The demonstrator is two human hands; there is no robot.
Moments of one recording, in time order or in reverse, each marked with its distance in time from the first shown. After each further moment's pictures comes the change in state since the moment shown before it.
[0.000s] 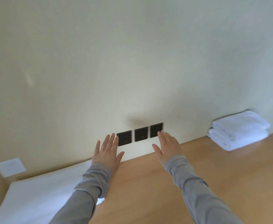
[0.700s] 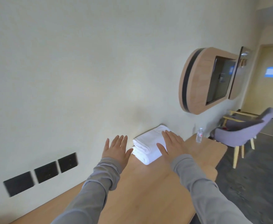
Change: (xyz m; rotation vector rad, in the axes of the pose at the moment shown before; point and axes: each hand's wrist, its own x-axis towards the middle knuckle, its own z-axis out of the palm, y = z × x) left_hand 0.065 0.398 -0.104 -0.217 0.103 0.407; right_hand -0.115 0.348 -0.165 -0.165 0.195 0.354
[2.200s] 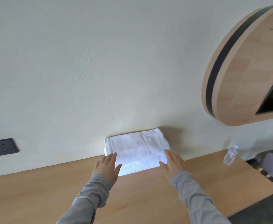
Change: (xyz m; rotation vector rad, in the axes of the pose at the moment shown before) left_hand 0.248 0.225 0.220 -0.018 -0.174 -0.468; right_hand 0.267 0.352 0.213 0.156 -0.335 -0.281
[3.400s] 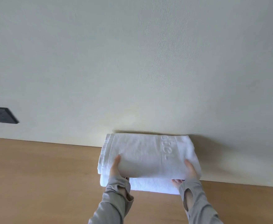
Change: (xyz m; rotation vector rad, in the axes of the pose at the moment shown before) left_hand 0.167 0.057 0.116 -2.257 0.471 -1.459; right_hand 0.227 0.058 0.126 1.891 -0.299 1.097
